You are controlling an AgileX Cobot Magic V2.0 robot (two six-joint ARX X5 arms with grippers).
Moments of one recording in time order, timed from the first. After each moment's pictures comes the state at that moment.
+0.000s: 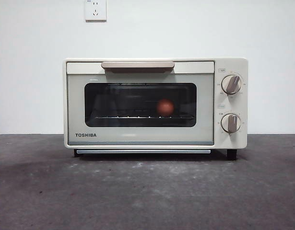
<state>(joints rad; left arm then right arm) -0.15 0.58 0.70 -0.35 0.49 -0.20 0.79 0.50 0.94 -0.75 0.21 0.24</state>
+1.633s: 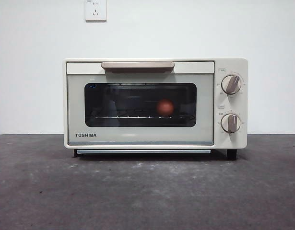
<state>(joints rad) 0.00 0.00 0.03 -0.18 0.06 0.00 0.79 0.49 0.94 -0.75 0.21 0.24</state>
